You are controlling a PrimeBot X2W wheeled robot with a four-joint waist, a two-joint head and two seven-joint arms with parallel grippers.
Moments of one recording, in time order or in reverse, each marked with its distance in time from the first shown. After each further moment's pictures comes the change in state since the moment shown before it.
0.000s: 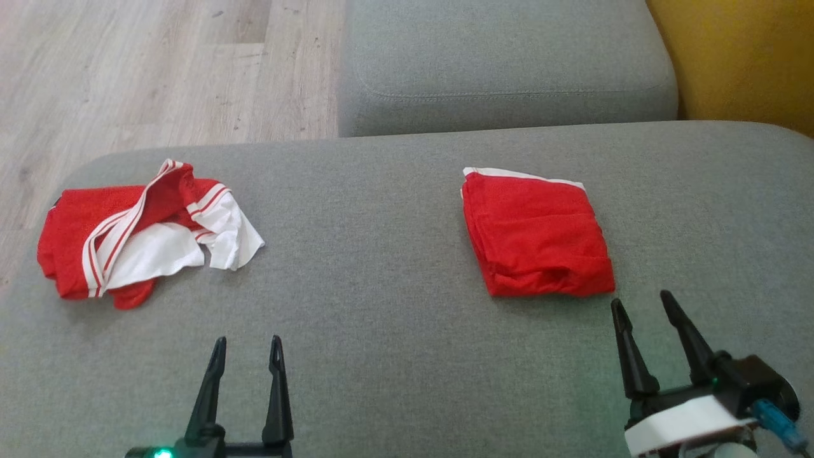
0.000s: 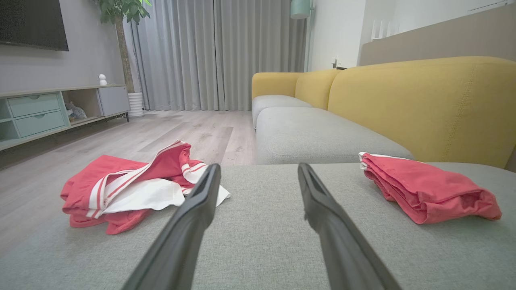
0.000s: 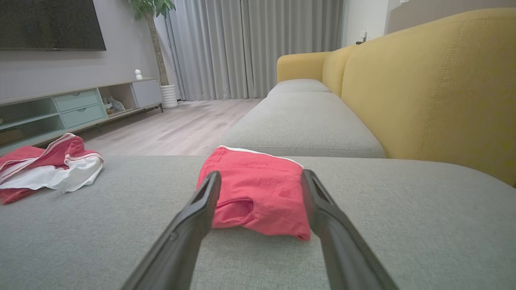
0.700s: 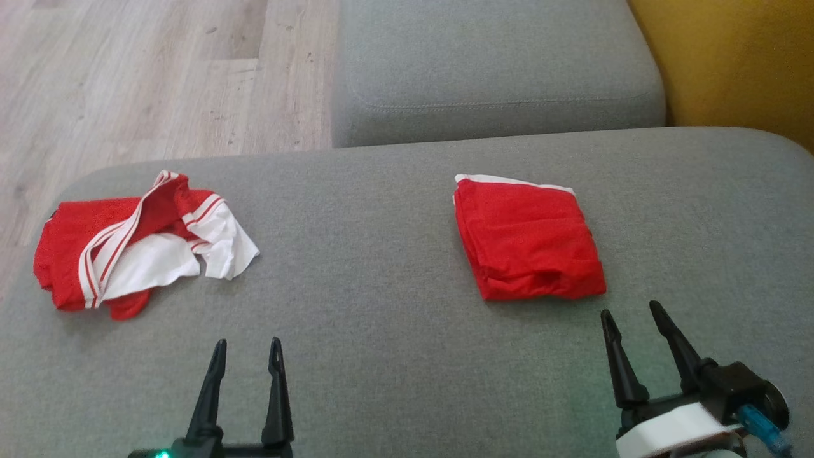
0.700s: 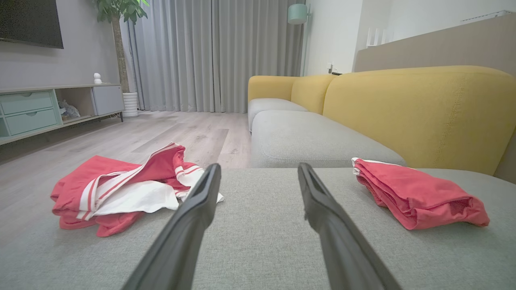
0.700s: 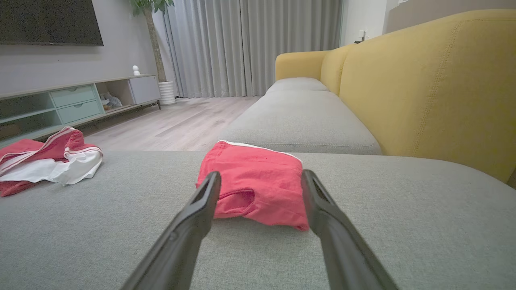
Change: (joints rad) left arm 0.000 -0.002 -0.001 0.009 -0.027 -0.005 0.000; right arm 0.012 0.017 0.007 0.022 -0.035 0.000 0.000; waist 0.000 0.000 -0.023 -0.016
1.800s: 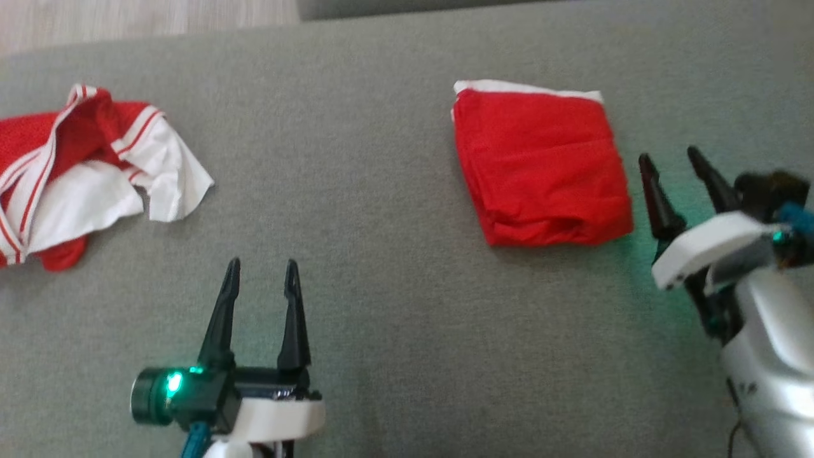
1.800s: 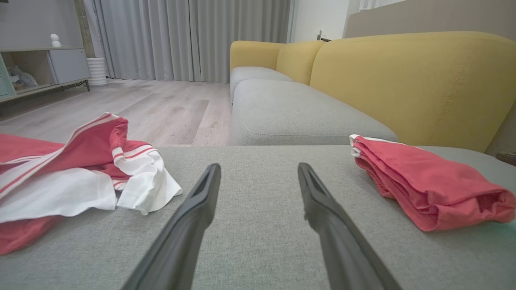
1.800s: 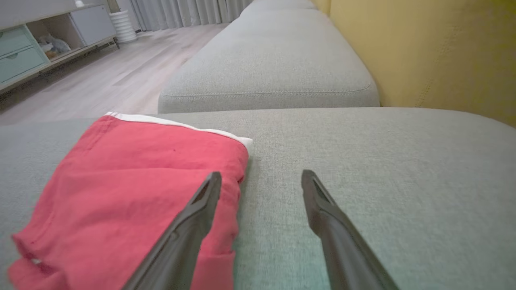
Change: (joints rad) left arm -0.168 -0.002 -0.051 -0.022 -0.008 0.012 0.000; right arm -0.514 -0.132 0.059 0.331 0.177 0.000 0.148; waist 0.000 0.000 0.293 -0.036
